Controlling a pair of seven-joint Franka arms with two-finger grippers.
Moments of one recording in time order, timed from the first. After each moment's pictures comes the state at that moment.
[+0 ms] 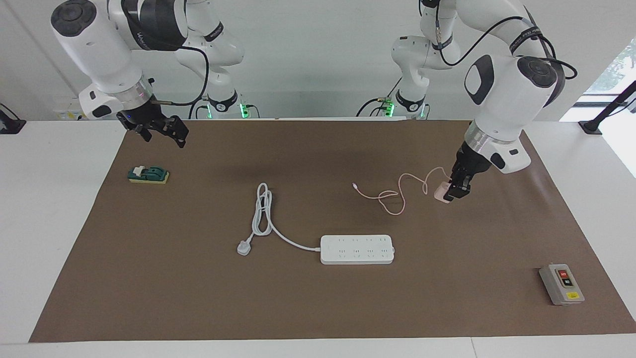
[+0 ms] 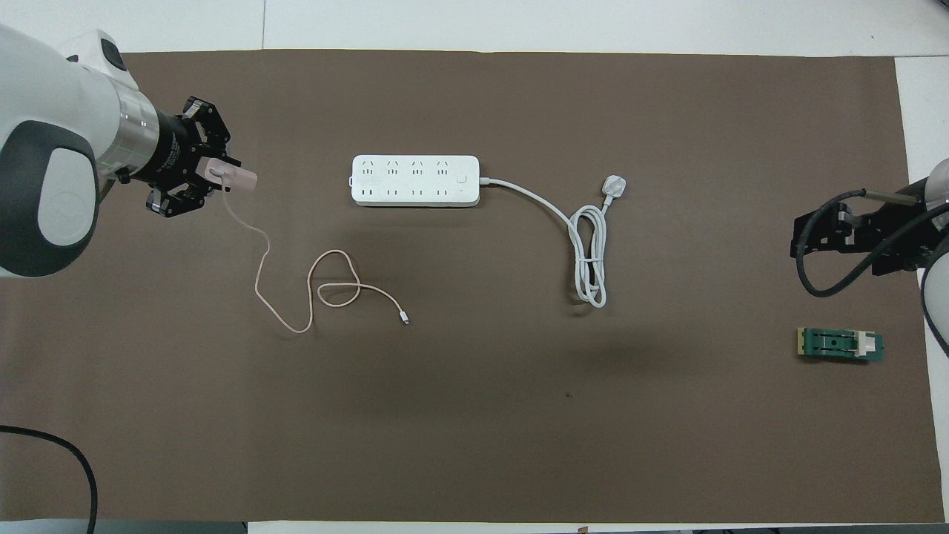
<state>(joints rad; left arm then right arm) -0.31 0.20 0.10 -1.60 -0.12 1.89 -1.30 0.05 -0.03 -0.06 -1.72 0.01 1.57 0.23</state>
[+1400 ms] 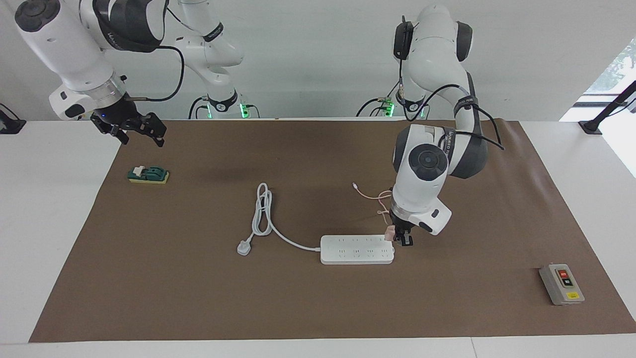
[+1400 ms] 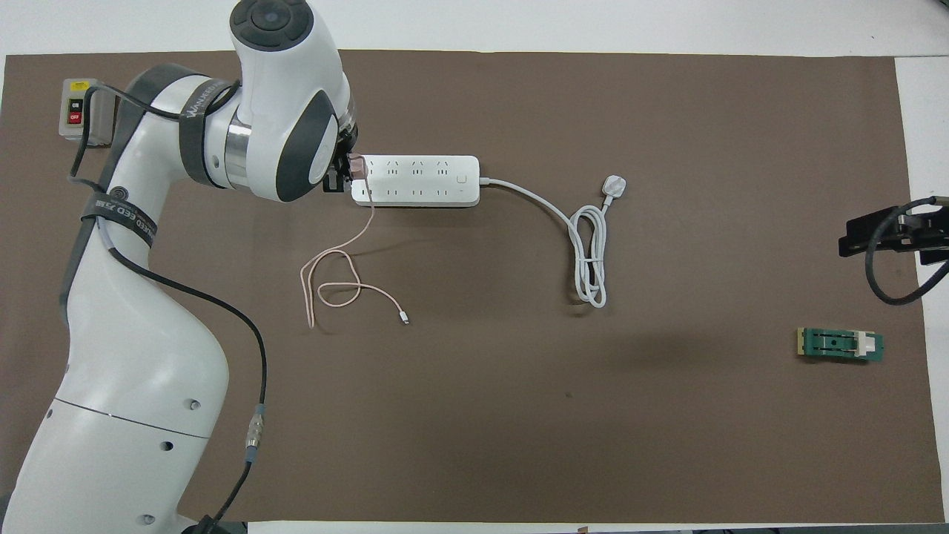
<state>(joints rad) -0.54 0.68 0.19 -1.15 -0.08 1.77 -1.88 -0.03 -0.03 -0.08 -1.72 0.01 1.60 0.02</state>
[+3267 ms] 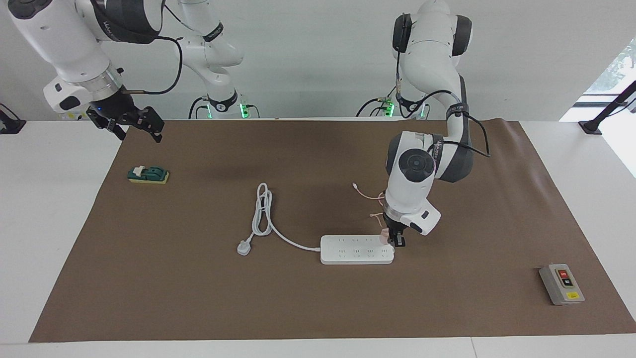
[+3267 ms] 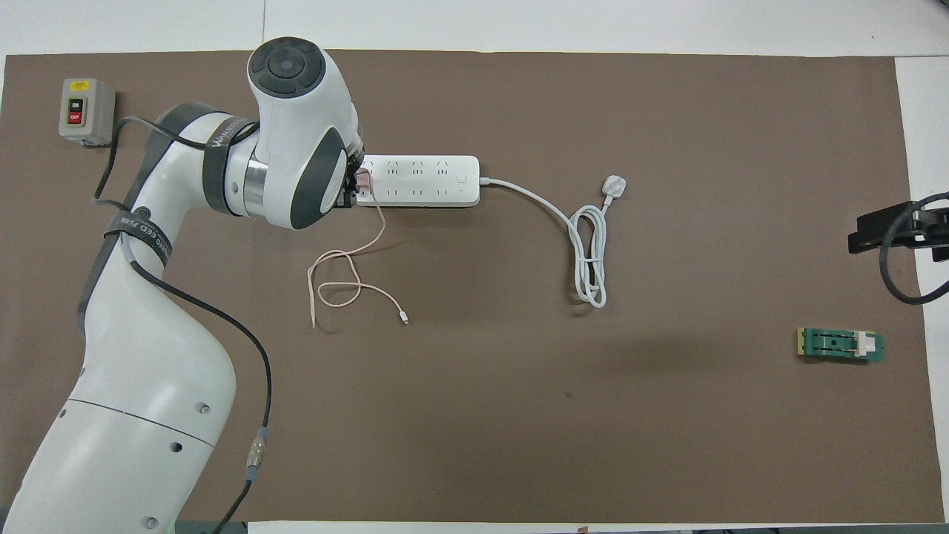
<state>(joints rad) -0.56 0.63 0.20 -1.35 -0.07 1.95 -1.86 -0.03 -0.03 -0.07 -1.67 0.01 1.57 0.02</state>
